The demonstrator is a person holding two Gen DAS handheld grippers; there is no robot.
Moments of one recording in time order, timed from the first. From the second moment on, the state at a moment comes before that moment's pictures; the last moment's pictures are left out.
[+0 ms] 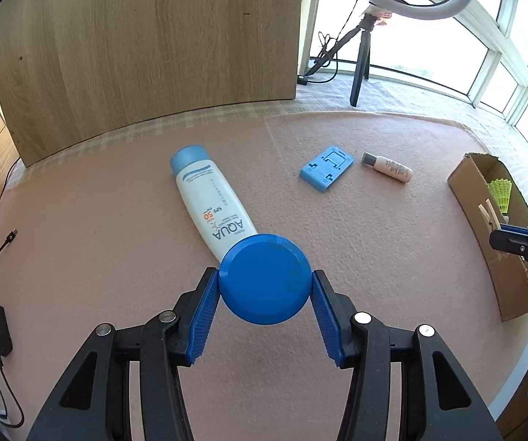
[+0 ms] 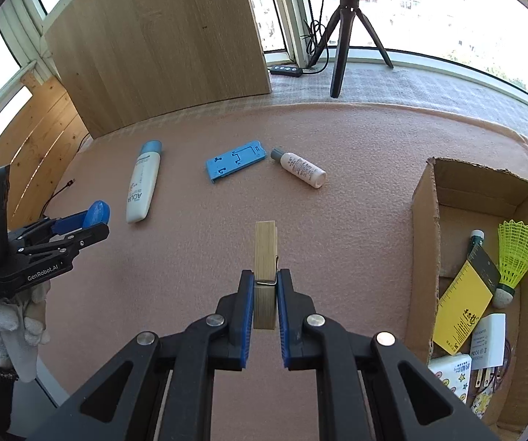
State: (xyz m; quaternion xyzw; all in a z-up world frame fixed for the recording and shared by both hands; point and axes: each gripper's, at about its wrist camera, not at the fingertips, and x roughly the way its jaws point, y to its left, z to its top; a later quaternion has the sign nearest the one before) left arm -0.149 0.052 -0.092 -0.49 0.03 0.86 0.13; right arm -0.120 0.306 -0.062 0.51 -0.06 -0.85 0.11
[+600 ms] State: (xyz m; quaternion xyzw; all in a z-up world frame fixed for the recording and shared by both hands) left arm -0.122 0.272 -0.056 -0.44 0.08 0.84 0.30; right arm -0.031 0.432 -0.032 0.47 -0.09 -0.88 -0.03
